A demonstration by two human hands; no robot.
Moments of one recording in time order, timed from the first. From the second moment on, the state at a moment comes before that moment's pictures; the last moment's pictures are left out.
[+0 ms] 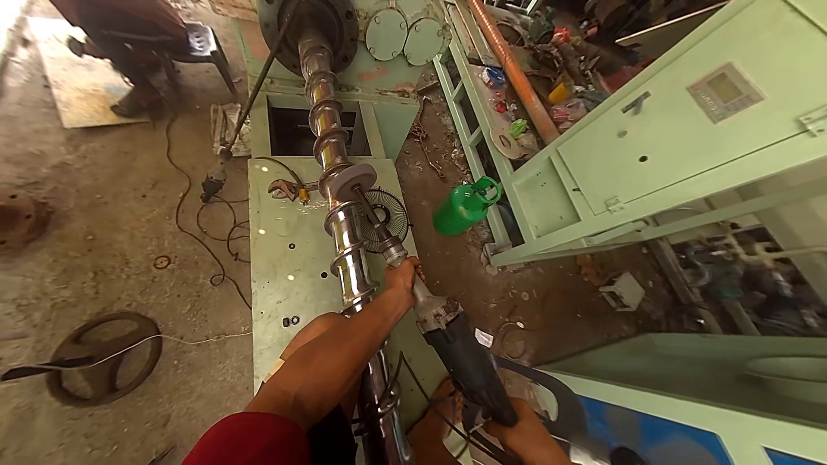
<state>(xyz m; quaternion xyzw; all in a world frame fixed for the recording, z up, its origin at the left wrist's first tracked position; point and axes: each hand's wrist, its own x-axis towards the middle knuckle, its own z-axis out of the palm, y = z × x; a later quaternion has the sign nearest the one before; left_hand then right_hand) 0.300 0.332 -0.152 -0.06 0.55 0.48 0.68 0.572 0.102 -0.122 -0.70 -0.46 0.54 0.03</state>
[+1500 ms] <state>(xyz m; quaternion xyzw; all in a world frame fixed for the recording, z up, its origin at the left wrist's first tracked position) 0.302 0.339 -0.155 -0.06 0.56 0.46 0.68 0.568 0.098 -0.126 -0.69 -0.44 0.56 0.04</state>
